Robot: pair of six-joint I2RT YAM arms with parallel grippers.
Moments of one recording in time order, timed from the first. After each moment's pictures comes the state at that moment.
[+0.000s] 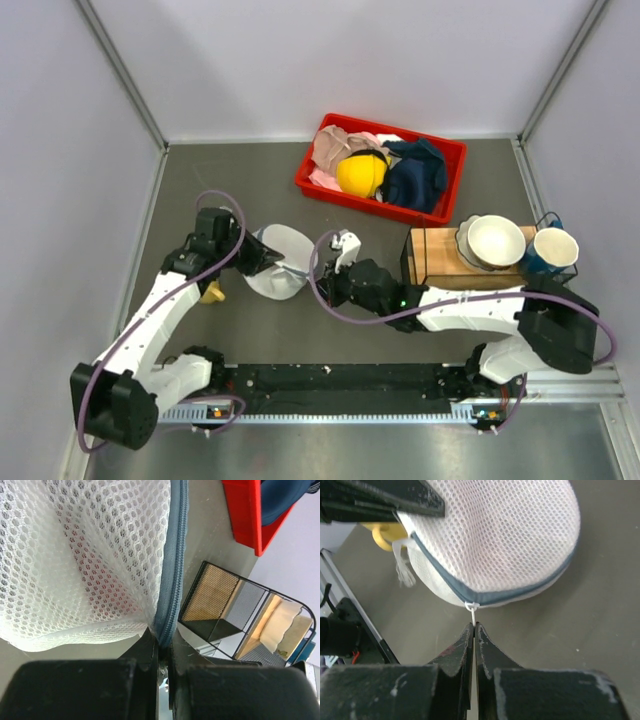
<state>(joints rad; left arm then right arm) -0.27 1.00 0.78 -0.53 0.31 -1.10 1.13 1.43 0.69 0.39 0.20 0.51</state>
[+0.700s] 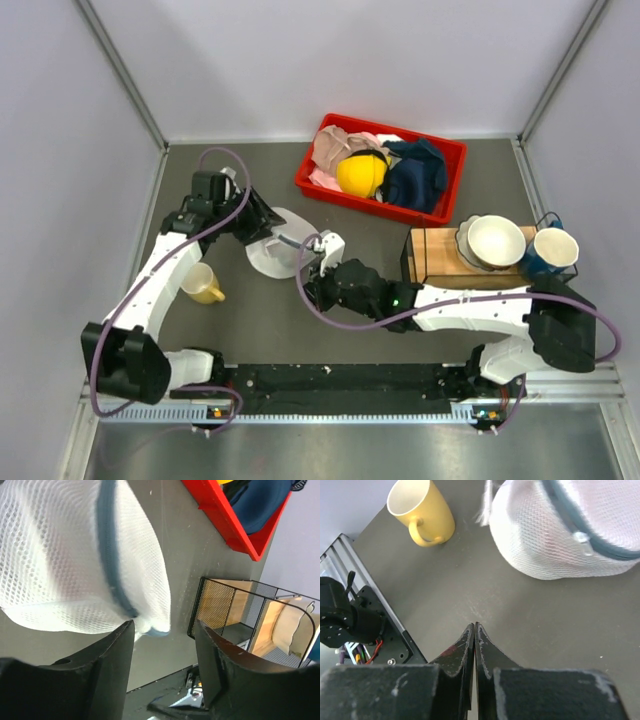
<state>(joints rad) -0.19 1.29 1.09 -0.58 0.38 -0.82 1.22 1.41 0.83 0.22 0.22 0.46</state>
